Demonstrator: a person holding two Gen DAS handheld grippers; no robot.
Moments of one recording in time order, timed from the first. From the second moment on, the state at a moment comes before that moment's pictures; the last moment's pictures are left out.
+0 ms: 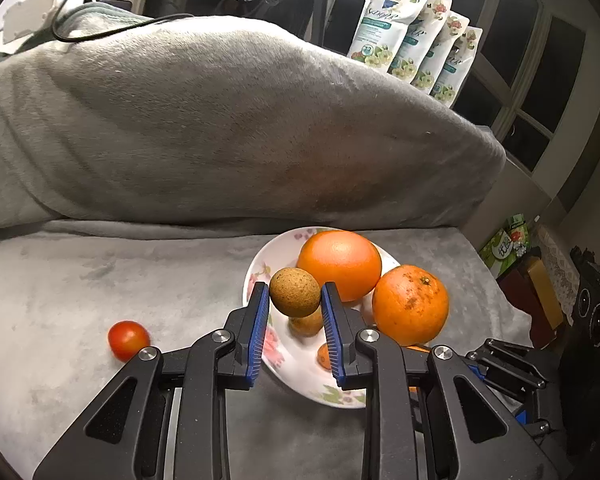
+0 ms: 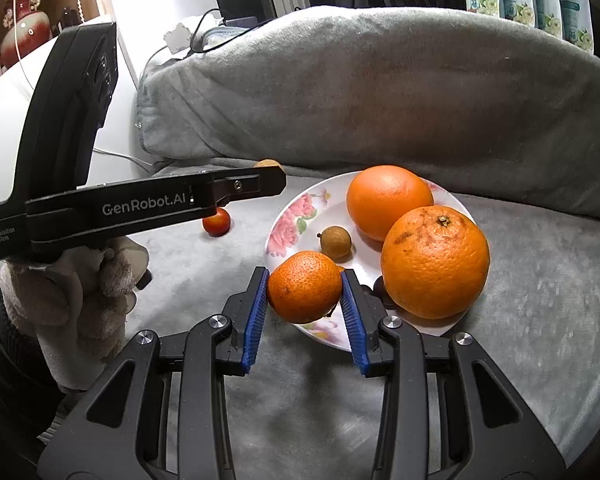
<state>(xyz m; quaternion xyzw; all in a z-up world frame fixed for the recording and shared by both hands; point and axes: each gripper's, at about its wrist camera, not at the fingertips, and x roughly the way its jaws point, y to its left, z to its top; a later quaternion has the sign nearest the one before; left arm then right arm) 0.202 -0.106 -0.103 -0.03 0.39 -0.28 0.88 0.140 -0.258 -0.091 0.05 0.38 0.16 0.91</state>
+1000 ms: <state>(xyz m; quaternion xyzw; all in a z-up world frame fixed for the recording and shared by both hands) 0.210 -0.123 -0.106 -0.03 0.39 -0.29 0.87 0.148 -0.258 -0.099 0.04 0.40 0.14 0.90</state>
